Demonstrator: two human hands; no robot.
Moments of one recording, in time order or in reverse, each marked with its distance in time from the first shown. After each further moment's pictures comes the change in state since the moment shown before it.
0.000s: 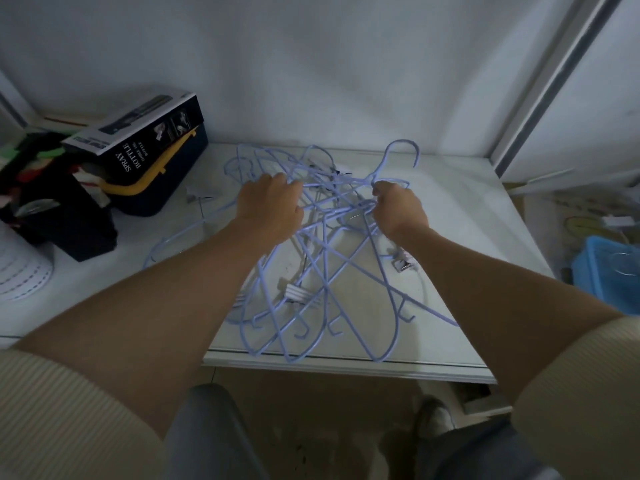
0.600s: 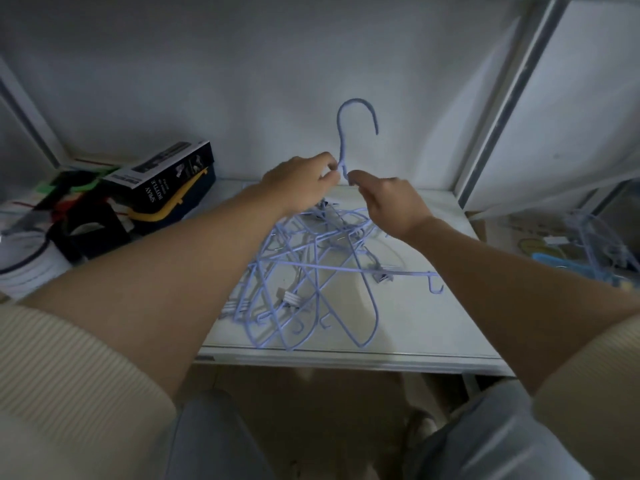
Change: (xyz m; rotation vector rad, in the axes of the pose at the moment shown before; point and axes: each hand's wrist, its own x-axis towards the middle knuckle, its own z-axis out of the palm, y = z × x) left_hand -0.007 0.027 -0.117 -0.506 -0.045 0.091; right_hand -0.051 -0.032 -0.091 -0.197 0.231 -0.560
